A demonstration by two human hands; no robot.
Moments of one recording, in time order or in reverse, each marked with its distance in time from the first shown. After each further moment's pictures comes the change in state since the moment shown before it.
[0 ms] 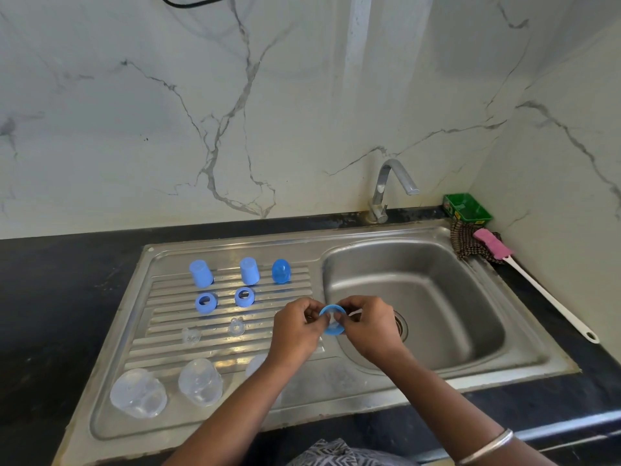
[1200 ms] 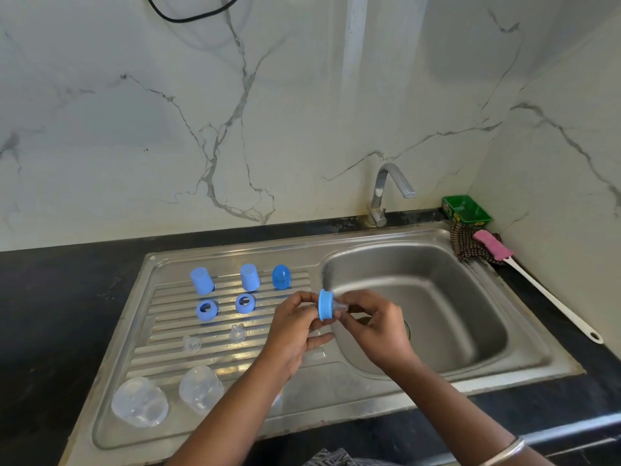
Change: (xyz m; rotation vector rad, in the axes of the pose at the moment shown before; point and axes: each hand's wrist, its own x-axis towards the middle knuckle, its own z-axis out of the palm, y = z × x) left_hand -0.001 0.025 -0.011 -0.707 -0.161 -0.343; right_hand -0.005 0.008 -0.008 0.283 0.097 -0.290
